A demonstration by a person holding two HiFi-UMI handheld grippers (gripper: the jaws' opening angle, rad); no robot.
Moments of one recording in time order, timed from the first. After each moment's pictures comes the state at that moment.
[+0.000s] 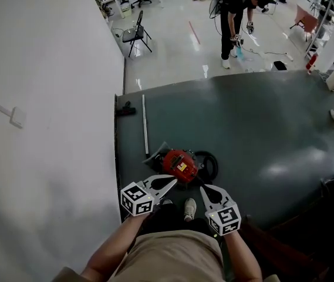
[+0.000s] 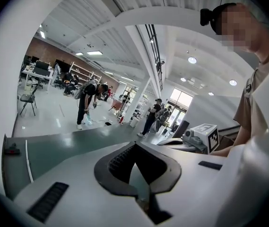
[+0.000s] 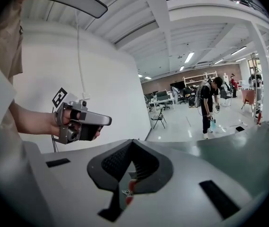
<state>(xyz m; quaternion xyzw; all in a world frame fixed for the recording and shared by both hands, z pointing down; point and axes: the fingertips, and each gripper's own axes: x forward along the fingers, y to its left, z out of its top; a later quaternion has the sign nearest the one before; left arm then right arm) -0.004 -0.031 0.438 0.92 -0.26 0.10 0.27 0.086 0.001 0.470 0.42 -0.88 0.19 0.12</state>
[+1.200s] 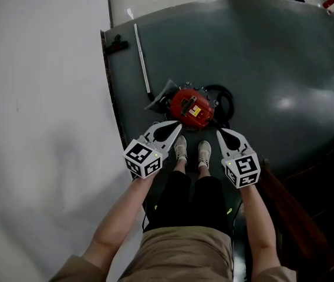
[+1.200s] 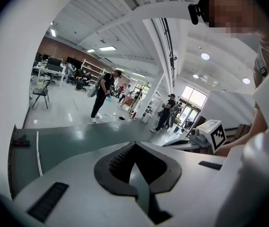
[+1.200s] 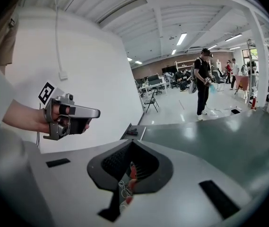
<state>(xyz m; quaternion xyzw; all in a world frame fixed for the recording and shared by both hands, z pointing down) -0.076 -0.143 0.614 0.90 -0.31 0.12 0.29 0.047 -0.108 0.658 0.44 -0.84 0.25 0.18</state>
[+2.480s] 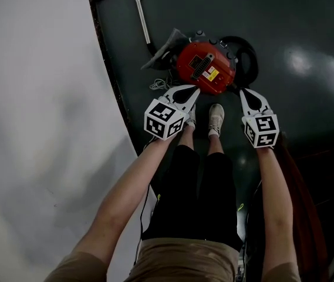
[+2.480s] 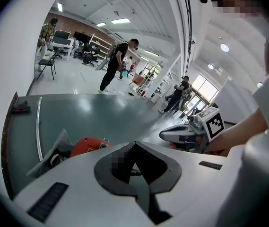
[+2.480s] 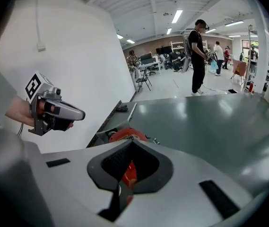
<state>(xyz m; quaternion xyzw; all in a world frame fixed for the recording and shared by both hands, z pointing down) -0.083 -0.161 0.914 0.84 -0.30 0.22 0.39 0.063 -0.148 0.950 0.44 -0.79 0.32 0.27</state>
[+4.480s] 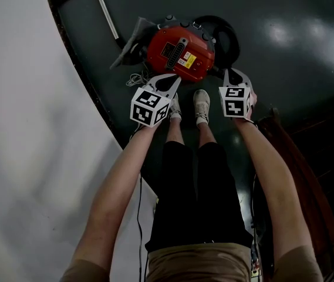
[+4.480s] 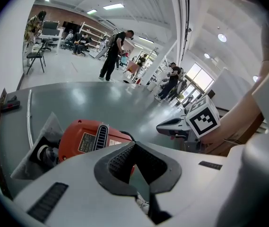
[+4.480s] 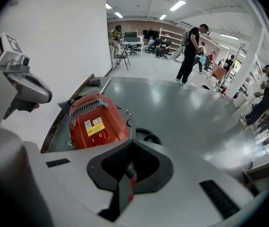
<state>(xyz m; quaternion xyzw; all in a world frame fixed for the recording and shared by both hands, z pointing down) -0.070 -0.142 1.016 0.84 -0.24 0.28 0.38 0.104 -0.132 1.070 0.53 -0.66 0.32 0.43</state>
